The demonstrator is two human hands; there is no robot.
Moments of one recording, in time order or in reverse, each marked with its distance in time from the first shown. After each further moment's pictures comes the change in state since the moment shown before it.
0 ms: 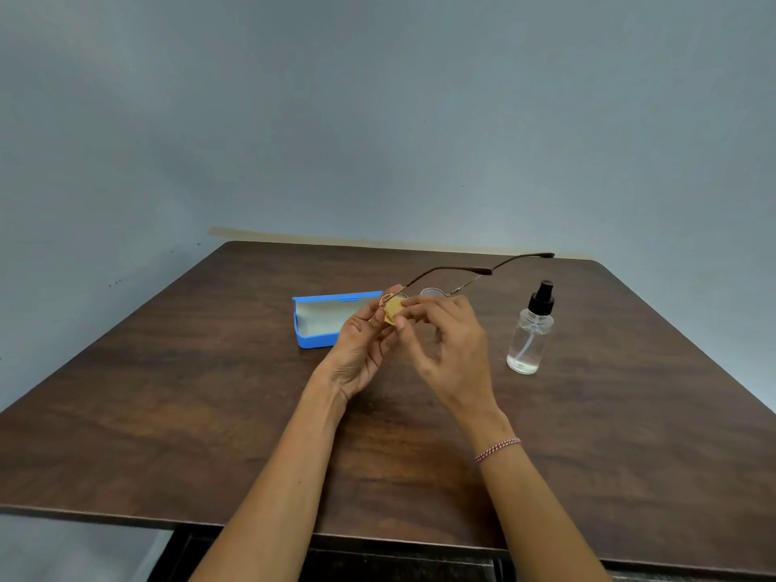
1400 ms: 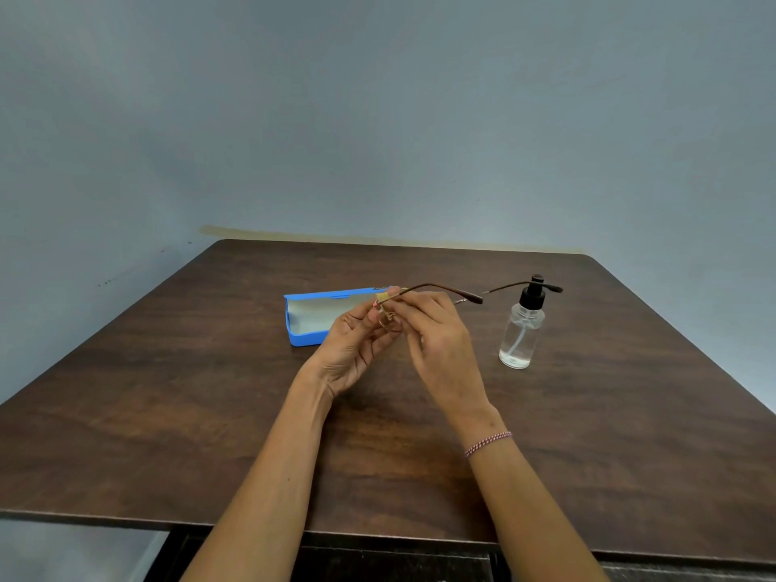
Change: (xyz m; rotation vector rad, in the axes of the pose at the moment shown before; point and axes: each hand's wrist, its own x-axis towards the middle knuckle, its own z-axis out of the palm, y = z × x) left_hand -0.004 0.004 0.001 0.167 -0.022 -0.015; right_hand -0.003 0.011 0.006 -0.144 -0.054 -0.100
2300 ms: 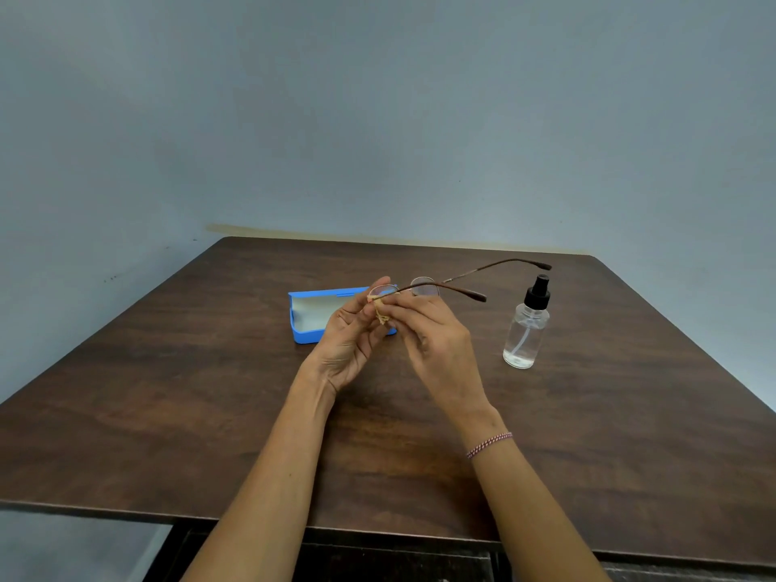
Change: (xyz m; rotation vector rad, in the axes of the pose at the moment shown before) left_hand 0.002 0.002 -0.005 -0.102 -0.001 0.066; right_hand 0.001 -0.006 0.000 0.121 0.016 -0.064
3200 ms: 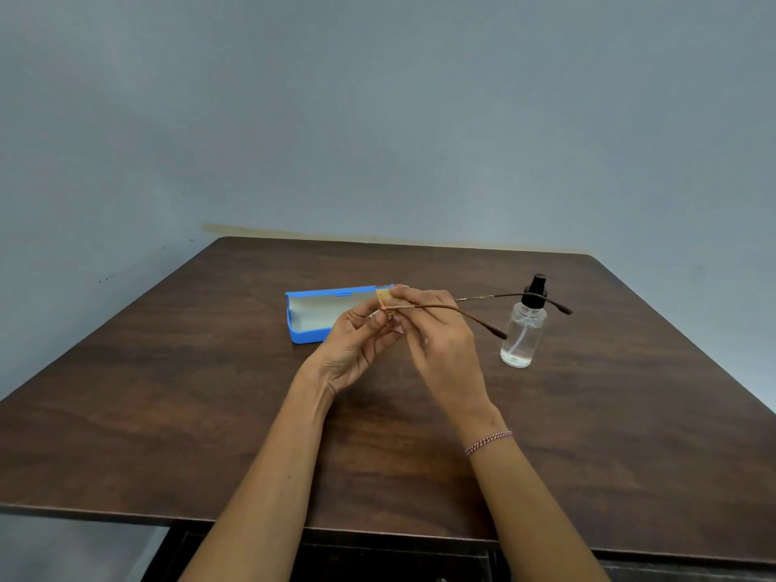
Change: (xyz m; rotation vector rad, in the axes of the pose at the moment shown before) left_hand -0.001 -0.003 0.003 0.081 -0.023 -0.074; right_hand -0.002 0.005 -0.001 -0.054 0.037 0.012
